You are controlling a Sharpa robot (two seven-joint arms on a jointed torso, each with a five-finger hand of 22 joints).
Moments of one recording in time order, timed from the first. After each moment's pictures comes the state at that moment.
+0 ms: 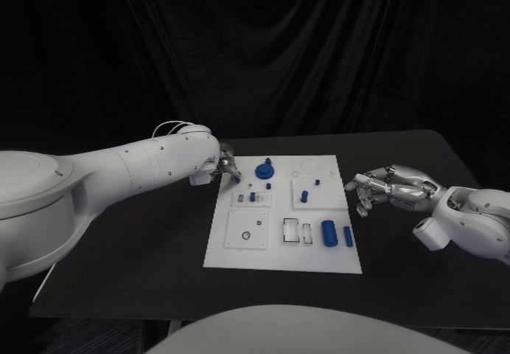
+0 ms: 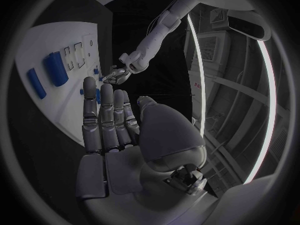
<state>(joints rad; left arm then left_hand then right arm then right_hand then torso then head) 1.24 -0.47 -0.21 0.84 -1.04 0.20 -0.34 1.16 0.07 0.30 0.12 0.46 0.91 0.07 0.16 1.20 1.47 0.01 1.52 1.31 1.47 -0.04 1.57 1.31 0.08 1.33 0.08 1.13 1.31 1.22 -0.98 -0.25 1.46 -0.31 0.19 0.29 1.31 0.17 0.03 0.29 0.46 0.79 0.17 0.34 0.20 0.70 0.11 1.10 0.47 0.87 0.06 1.03 0.61 0.16 1.02 0.17 0.36 1.21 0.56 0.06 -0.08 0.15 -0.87</state>
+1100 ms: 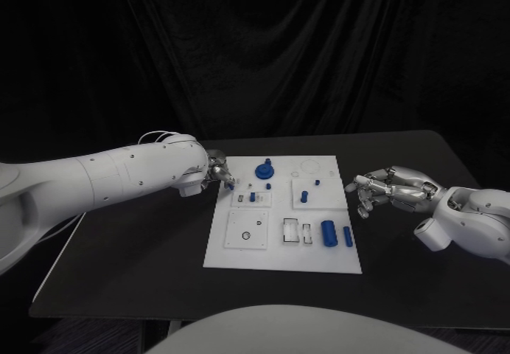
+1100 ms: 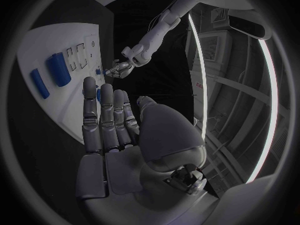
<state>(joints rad) 1.24 -0.66 -0.21 1.11 -0.99 0.09 -0.39 1.10 -0.01 0.49 0.02 0.45 0.95 0.06 0.19 1.24 1.47 0.00 1.52 1.31 1.47 -0.05 1.57 1.31 0.08 1.33 0.06 1.11 1.31 1.22 -0.99 -0.25 1.46 -0.31 0.20 0.27 1.31 0.17 0.03 0.29 0.46 0.78 0.17 0.35 0.20 0.70 0.11 1.10 0.47 0.87 0.06 1.03 0.61 0.16 1.02 0.17 0.36 1.21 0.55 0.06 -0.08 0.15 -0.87</state>
